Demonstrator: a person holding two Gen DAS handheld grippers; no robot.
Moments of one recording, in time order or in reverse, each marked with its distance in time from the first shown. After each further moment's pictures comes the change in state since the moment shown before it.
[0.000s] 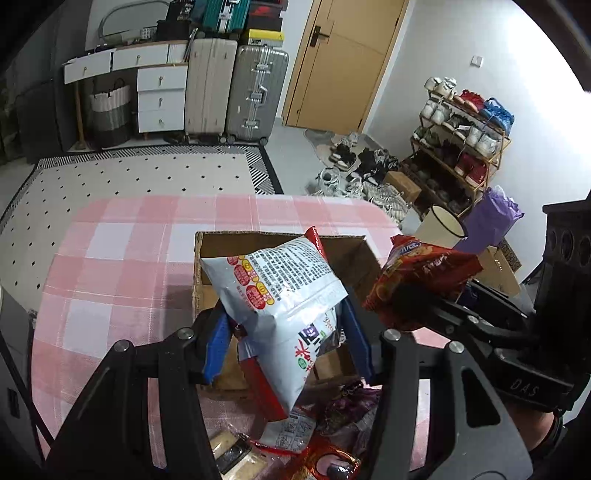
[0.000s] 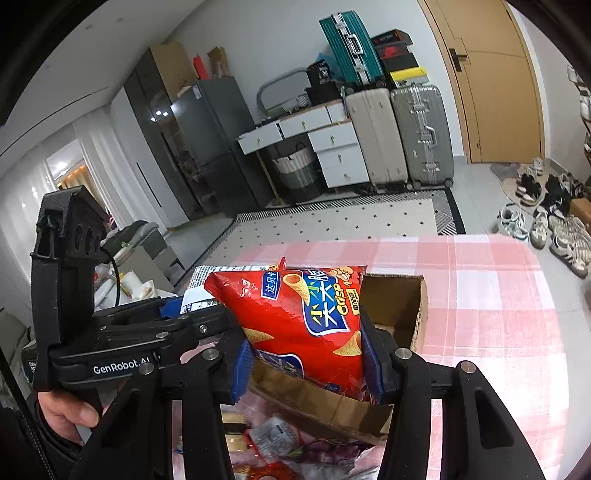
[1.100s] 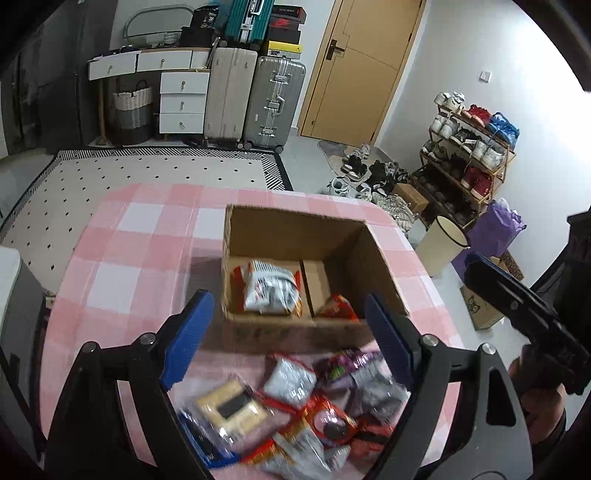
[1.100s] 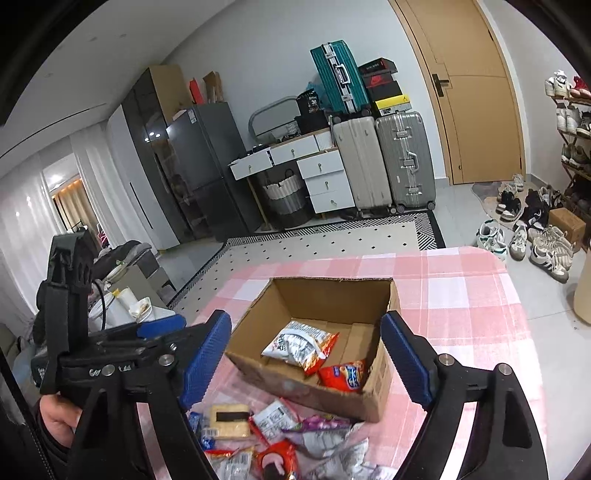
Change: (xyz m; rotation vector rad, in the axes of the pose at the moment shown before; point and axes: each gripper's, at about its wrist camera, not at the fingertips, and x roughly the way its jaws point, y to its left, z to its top) left arm -0.081 -0.009 -0.122 -0.041 -0.068 0.045; right arm -0.075 0.008 -0.036 -0.004 -0.124 -0.054
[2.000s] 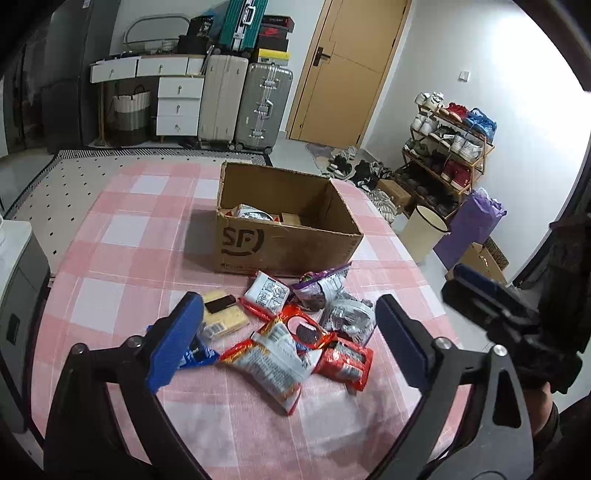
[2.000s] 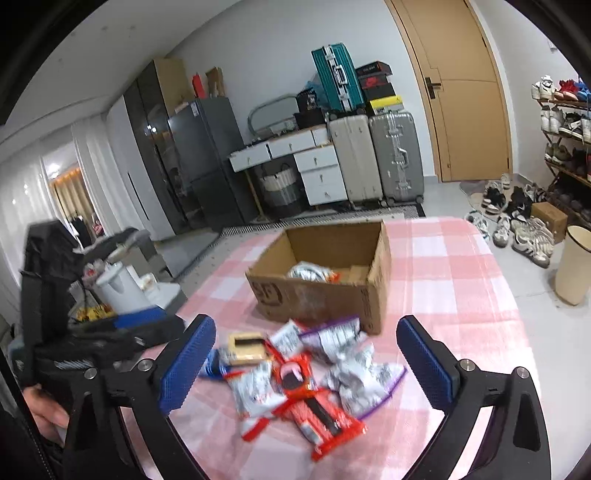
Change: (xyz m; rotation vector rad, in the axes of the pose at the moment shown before) left arm -0.112 -0.021 -0.113 0.018 -0.044 -0.034; right arm -0.094 0.040 -0.097 -0.015 0.019 -0.048
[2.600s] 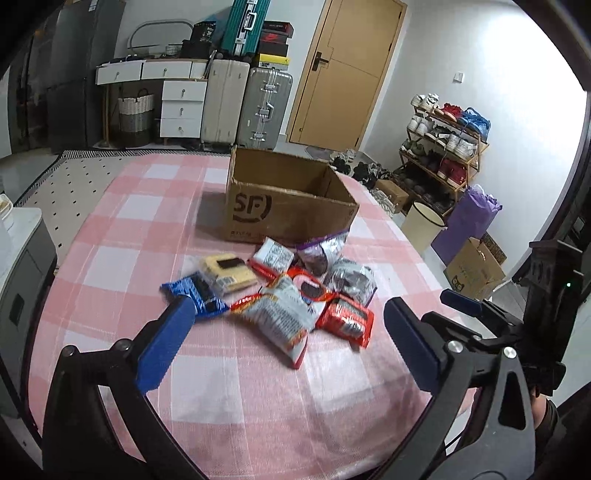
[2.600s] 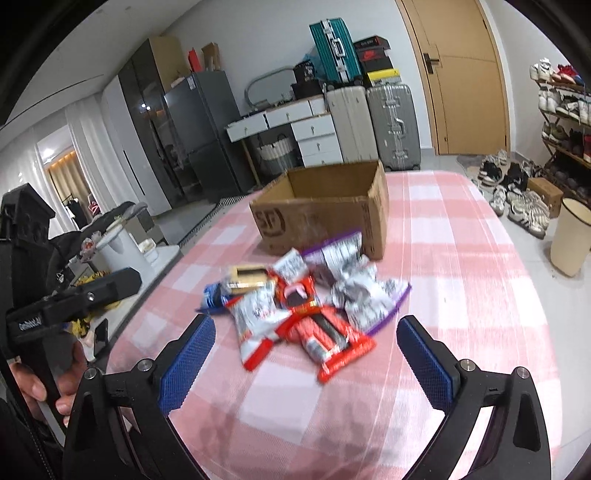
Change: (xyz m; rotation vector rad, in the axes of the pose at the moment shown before) left arm -0.041 0.008 -0.059 0.004 -0.007 0.000; right arm -0.012 0.009 -0.077 0.009 0.112 -0.017
